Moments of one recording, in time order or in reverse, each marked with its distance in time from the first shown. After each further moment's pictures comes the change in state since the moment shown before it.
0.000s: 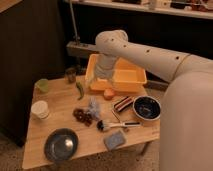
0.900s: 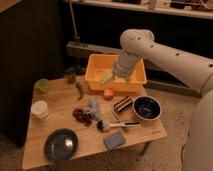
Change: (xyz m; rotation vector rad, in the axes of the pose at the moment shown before) arm 0.011 -0.067 -0.033 -0.051 -0.057 -0.101
